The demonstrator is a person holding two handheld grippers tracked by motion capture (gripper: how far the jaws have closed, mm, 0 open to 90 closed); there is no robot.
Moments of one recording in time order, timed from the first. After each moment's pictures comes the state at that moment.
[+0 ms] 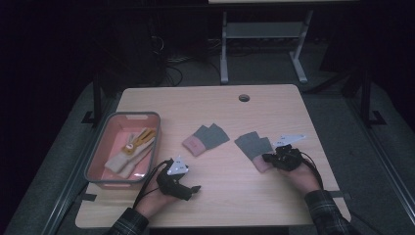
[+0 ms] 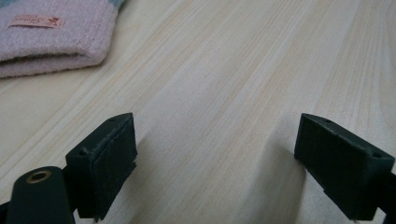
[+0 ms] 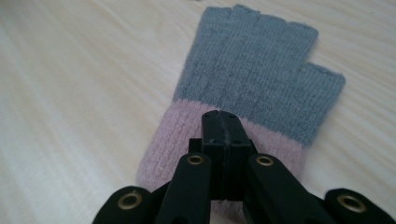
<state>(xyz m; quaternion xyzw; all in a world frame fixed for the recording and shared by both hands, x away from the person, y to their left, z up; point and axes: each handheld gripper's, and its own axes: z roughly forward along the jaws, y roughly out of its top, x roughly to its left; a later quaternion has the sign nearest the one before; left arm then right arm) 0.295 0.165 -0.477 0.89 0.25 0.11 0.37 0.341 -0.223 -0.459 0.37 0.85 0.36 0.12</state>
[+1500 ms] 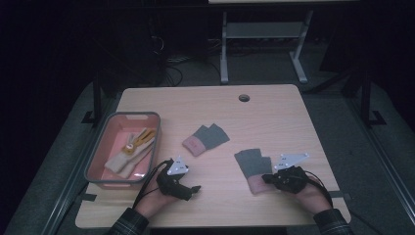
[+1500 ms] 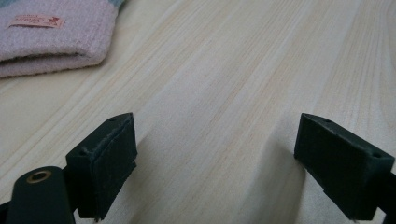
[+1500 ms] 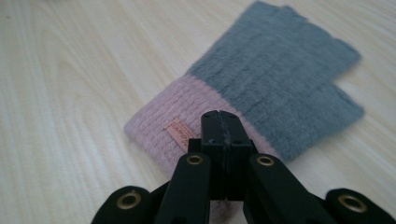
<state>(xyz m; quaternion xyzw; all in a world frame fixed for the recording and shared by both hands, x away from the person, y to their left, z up) 0.295 0.165 -0.477 0.89 0.25 0.11 0.37 0.282 -0.217 -0.454 0.30 0.88 0.35 0.08</state>
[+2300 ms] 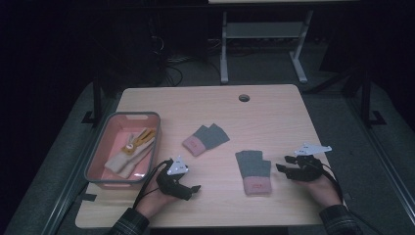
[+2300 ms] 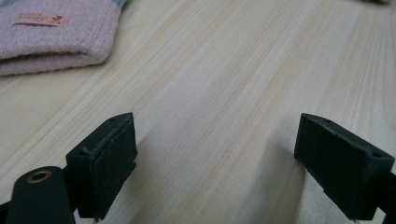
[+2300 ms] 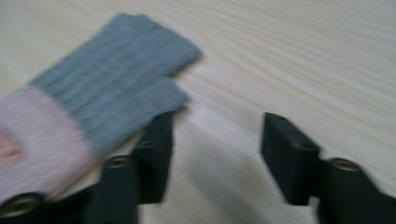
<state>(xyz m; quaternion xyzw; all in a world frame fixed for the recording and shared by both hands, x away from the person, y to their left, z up) 0.294 0.165 -0.477 0.88 0.26 0.11 0.37 0.311 -0.274 -0.466 0.43 0.81 0.37 0.15</state>
